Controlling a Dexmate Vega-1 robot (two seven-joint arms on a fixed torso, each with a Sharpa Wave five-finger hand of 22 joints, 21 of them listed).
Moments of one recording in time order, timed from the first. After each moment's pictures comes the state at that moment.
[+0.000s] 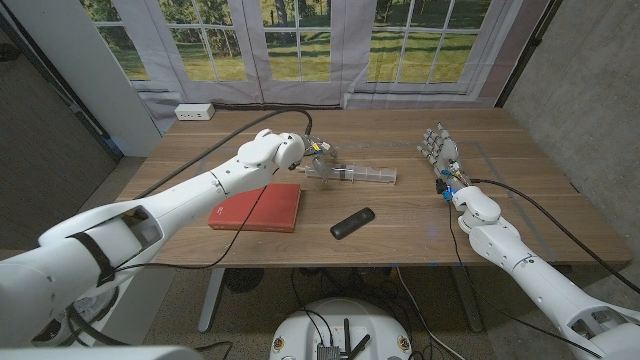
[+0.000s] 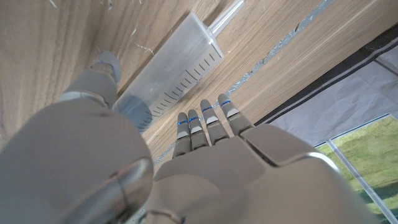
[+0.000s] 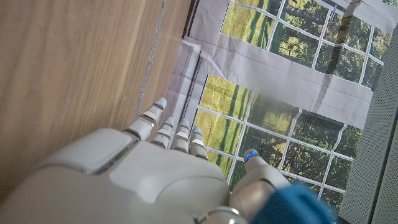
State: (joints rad) left arm 0.33 0.59 0.99 -1.57 0.82 0.19 -0.48; left_hand 0.82 -0.16 0.54 -0.18 0.19 0.17 0.00 0.29 0.18 0.20 -0.08 0.27 0.19 0.28 -0.04 0.23 0.17 0.22 0.03 0.23 0.17; right arm -0.88 -0.52 -0.35 -1.29 0.63 0.34 -0.02; right_hand 0.02 0.07 0.35 0.14 0.26 0.06 -0.03 0.18 0.17 0.09 -0.04 0.18 0.18 0.00 -0.03 0.21 0.25 0.23 0.01 0.18 0.17
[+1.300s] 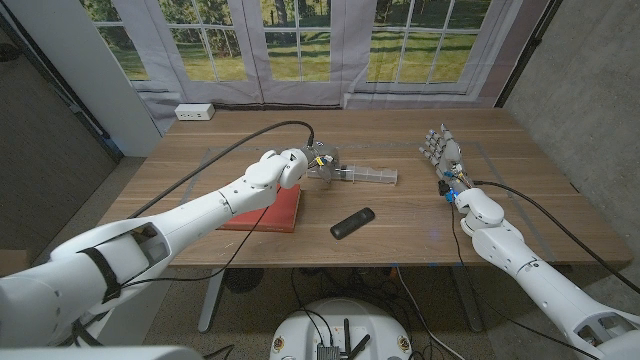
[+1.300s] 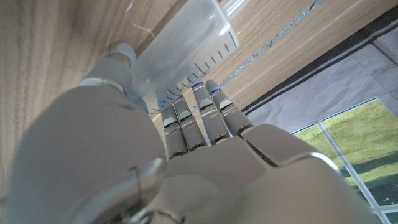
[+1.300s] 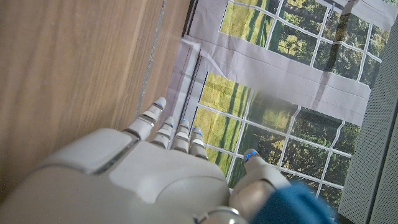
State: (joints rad) left arm 0.40 0.55 1.00 -1.51 0.88 0.22 -0.21; left_hand 1.02 -0.11 0.41 -0.17 0.21 0.64 -0.06 0.36 0.18 0.68 -0.18 0.28 0.19 0.72 -0.07 0.28 0.18 0.46 -0.05 0.23 0.17; right arm -0.91 -0.53 -0.33 -1.32 0.64 0.33 -0.02; right_hand 0.02 0.07 0.35 0.14 0.26 0.06 -0.04 0.18 0.17 0.09 -0.04 0.18 0.18 0.00 -0.03 0.22 0.25 0.24 0.02 0.18 0.17
